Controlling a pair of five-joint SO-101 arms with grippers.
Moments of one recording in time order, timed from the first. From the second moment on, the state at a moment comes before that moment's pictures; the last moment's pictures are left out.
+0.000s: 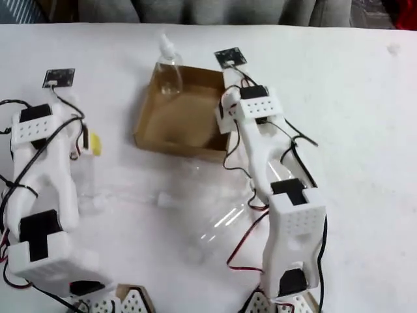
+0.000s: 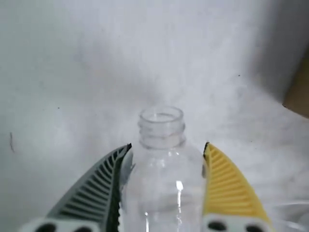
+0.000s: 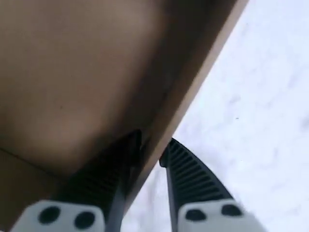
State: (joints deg) left arm -23.2 6.4 14.0 67.6 -7.9; right arm -15.2 30.1 -14.5 61.8 8.7
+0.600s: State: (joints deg) left arm -23.2 6.4 14.0 67.6 -7.9; right arm -13.7 30.4 -17.6 66.6 19.4
